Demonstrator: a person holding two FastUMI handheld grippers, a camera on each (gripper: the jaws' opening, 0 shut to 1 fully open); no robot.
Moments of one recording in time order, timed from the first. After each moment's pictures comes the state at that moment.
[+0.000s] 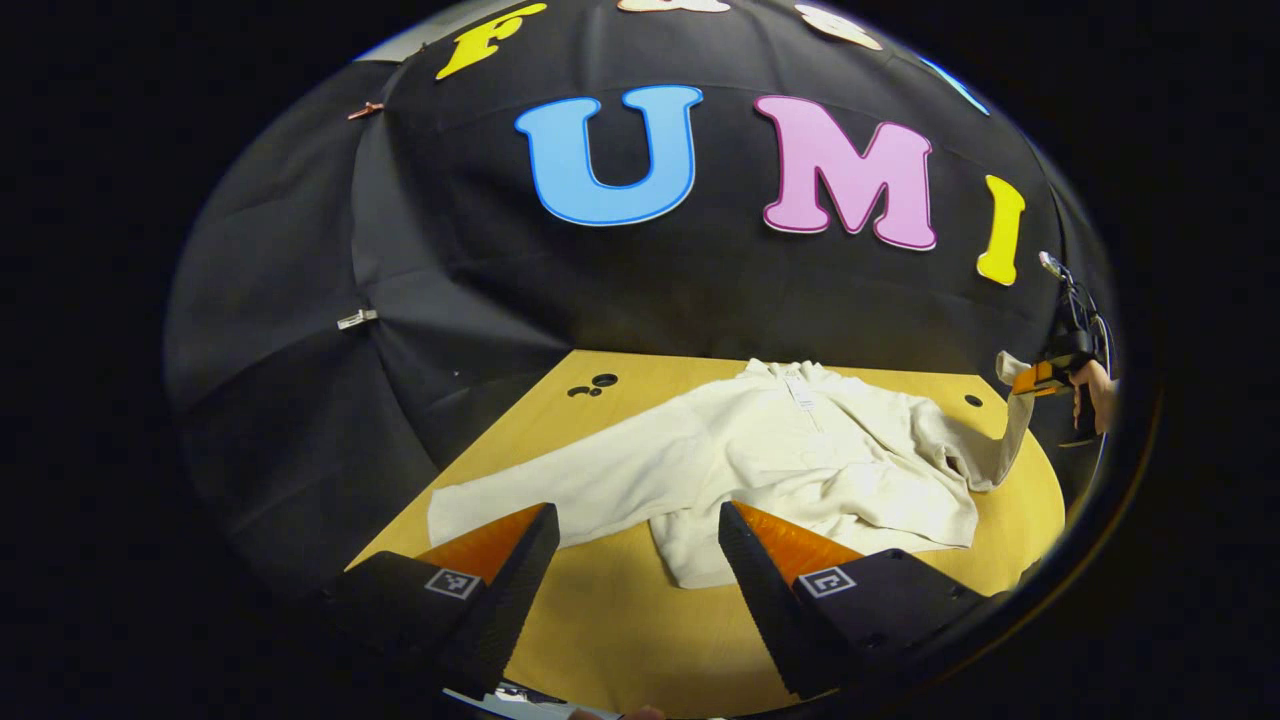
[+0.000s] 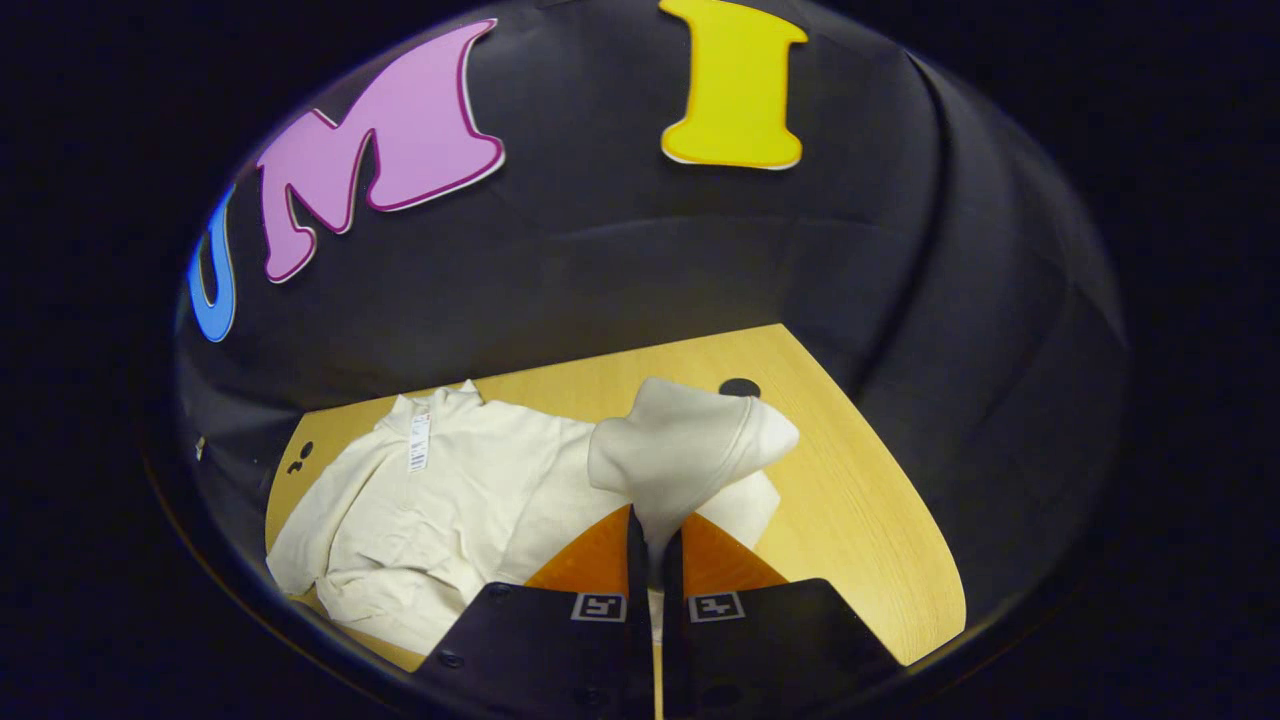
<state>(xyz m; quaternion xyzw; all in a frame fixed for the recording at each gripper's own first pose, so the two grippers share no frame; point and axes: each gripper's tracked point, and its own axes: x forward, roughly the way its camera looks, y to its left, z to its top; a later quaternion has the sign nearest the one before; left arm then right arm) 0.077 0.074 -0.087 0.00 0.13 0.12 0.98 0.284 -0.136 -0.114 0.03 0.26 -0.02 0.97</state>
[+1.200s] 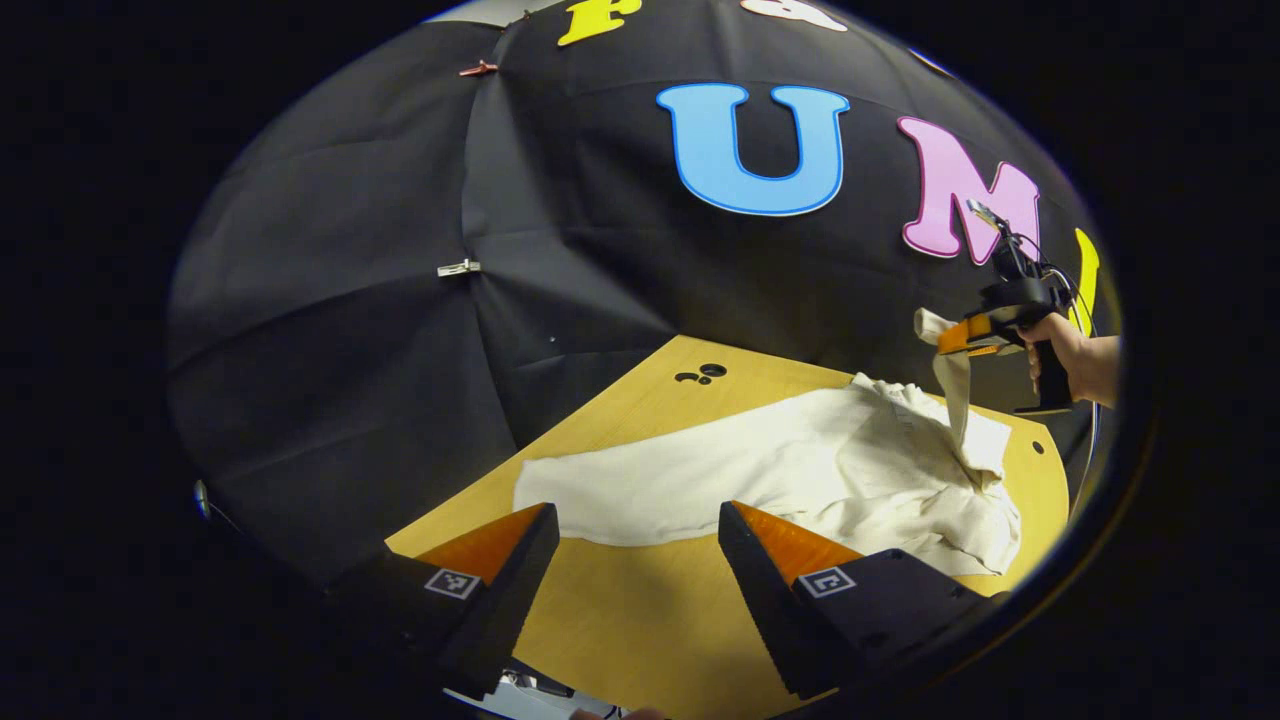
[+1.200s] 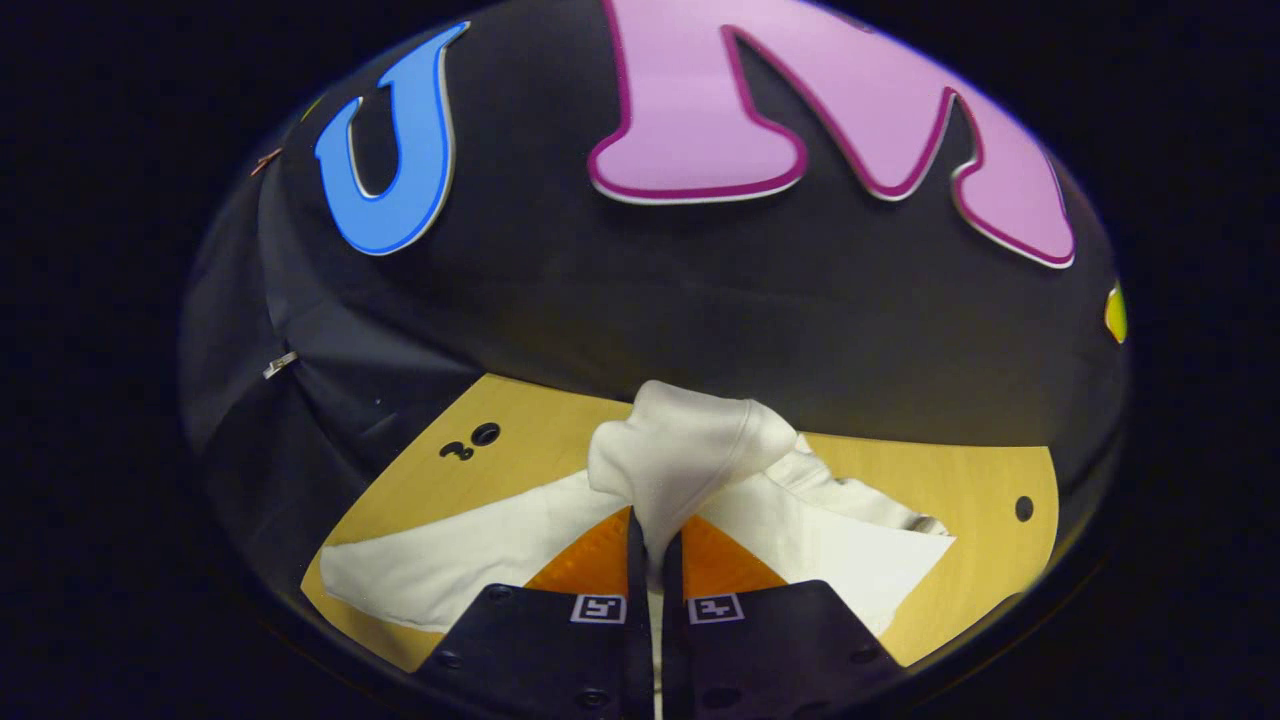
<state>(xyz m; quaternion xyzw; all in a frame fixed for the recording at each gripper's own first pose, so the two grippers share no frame) 0.054 0.183 -0.109 -0.06 0.13 0.24 0.96 0.344 0.248 -0.102 -0.04 0.25 0.23 0.94</state>
